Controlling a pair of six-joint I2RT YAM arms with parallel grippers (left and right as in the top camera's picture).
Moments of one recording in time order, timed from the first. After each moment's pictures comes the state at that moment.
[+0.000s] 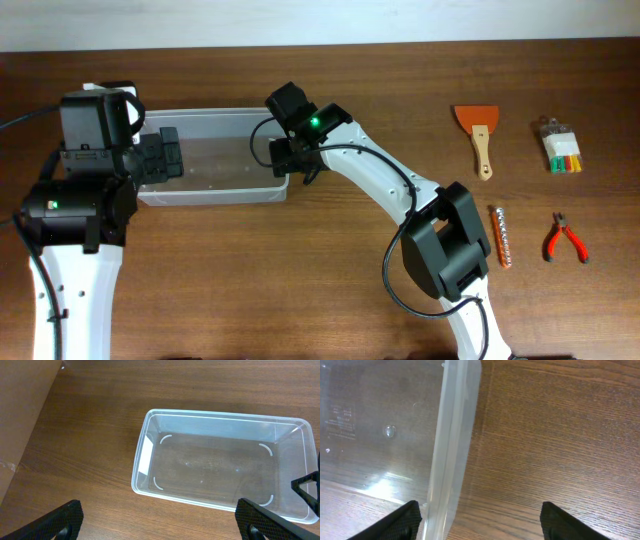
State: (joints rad) left arm 0.01 1.28 1.50 -1.03 -0.25 -0.03; right arm 0.64 2.26 1.96 -0.92 -0.02 0.46
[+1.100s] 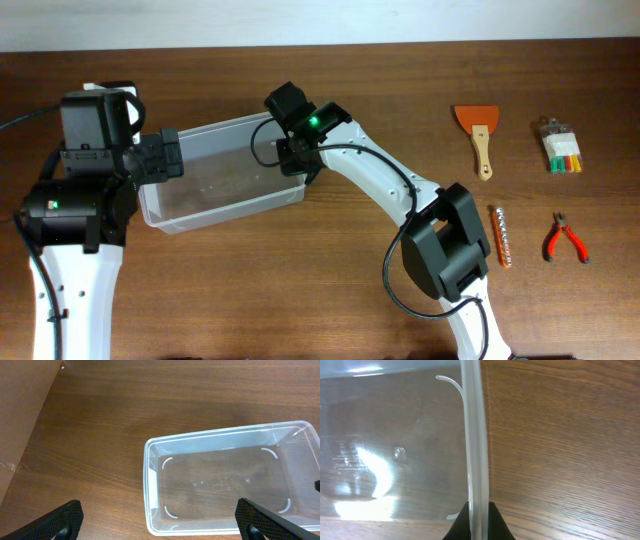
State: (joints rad) left arm 0.01 1.28 1.50 -1.03 -0.25 -0.03; right arm 0.64 2.26 1.98 -0.96 0.03 0.45
